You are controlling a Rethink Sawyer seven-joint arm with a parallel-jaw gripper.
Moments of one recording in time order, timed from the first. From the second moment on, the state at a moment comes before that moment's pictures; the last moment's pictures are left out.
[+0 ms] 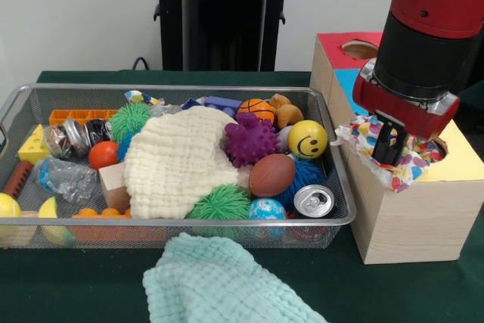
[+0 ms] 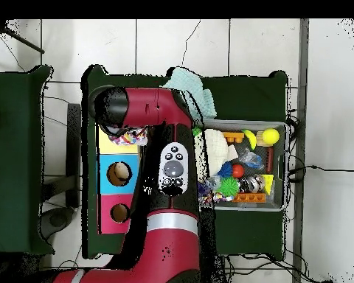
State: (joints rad) arm 0.04 -0.37 -0.09 1.05 0.04 0.97 2.48
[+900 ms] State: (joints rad) arm 0.05 -0.38 -0.09 1.06 0.04 0.97 2.48
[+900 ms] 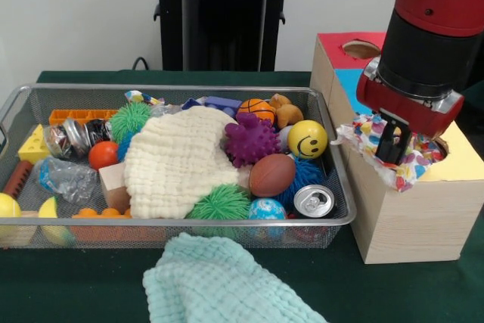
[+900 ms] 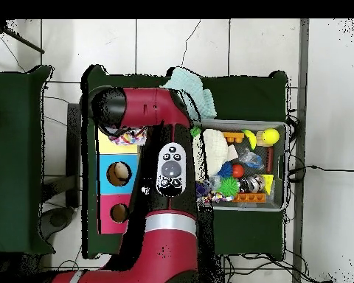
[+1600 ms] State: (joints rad) arm 0.10 -0.45 -0.09 1.21 0.07 0.94 2.48
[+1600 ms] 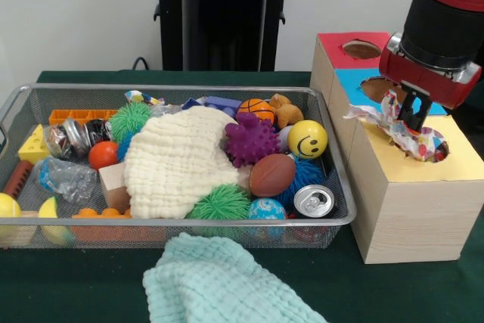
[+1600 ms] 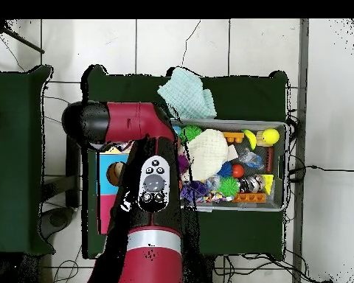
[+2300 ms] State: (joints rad) arm 0.10 -0.45 -0.09 1.24 0.08 0.84 2.48
